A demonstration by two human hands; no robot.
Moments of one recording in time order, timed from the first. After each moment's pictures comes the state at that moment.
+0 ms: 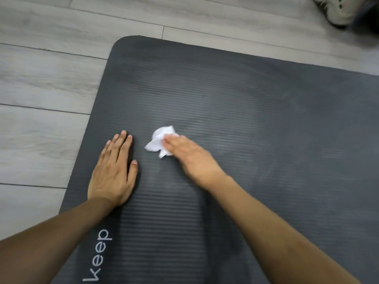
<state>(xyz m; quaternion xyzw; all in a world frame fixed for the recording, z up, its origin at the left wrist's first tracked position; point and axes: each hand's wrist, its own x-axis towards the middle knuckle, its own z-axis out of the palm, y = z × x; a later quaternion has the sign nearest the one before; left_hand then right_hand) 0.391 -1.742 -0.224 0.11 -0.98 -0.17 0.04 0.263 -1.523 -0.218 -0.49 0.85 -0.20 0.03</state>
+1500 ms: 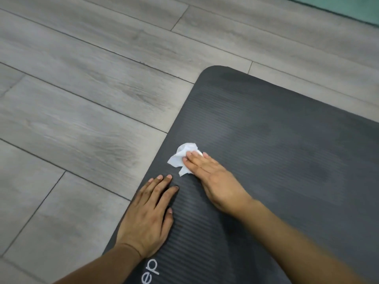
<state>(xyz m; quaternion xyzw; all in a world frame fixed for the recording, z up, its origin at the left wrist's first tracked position) 0.456 -1.768 -0.221 0.14 -0.98 -0.14 0.04 0.244 -1.639 -0.215 -0.60 0.77 -0.18 0.11</state>
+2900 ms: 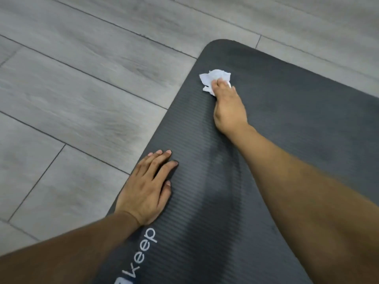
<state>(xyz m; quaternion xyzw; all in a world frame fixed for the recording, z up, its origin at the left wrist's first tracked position) 0.453 -1.772 -0.220 0.13 -0.98 -0.15 0.05 0.148 -1.709 -0.218 -0.39 0.90 -0.18 0.08</state>
